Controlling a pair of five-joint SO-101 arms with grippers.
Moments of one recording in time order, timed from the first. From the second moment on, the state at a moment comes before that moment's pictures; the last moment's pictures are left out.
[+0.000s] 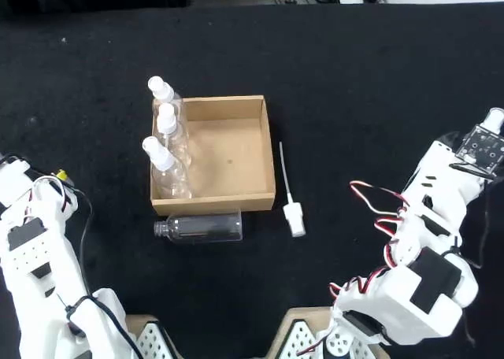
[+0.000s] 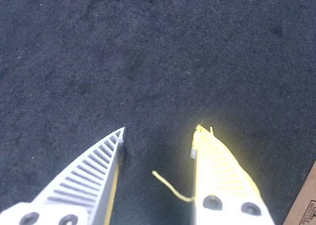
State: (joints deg) left arm -38.9 -45.8 68.1 30.6 8.9; right arm 39.0 1.0 59.6 -34.4 3.3
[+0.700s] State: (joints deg) left arm -38.9 -45.8 68.1 30.6 8.9; right arm 42.0 1.0 59.6 -34.2 3.3
